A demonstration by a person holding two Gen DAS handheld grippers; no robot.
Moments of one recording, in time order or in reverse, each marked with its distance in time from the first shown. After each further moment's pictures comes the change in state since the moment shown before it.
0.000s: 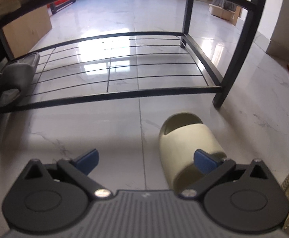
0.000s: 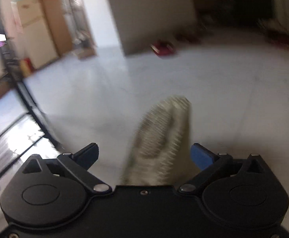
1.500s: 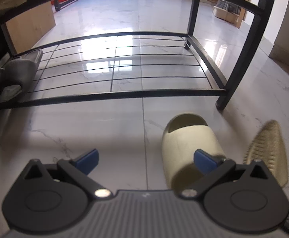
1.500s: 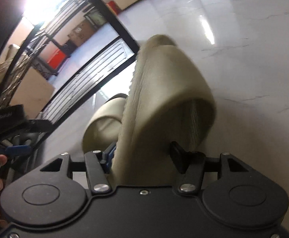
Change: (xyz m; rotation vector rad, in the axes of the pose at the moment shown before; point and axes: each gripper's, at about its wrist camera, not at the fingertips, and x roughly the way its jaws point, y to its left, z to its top) left arm 0.002 0.002 0.001 -0.012 -0.008 0.000; right arm 0.093 0.099 -0.051 -0.141 0.389 0.631
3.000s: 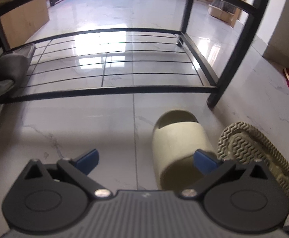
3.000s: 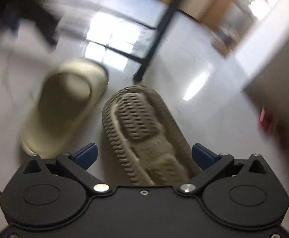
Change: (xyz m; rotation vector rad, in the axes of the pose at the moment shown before) left arm 0.000 0.004 0.000 -0.044 0.032 -0.056; right arm 0.023 0.090 -0.008 -1.169 0.110 -0.526
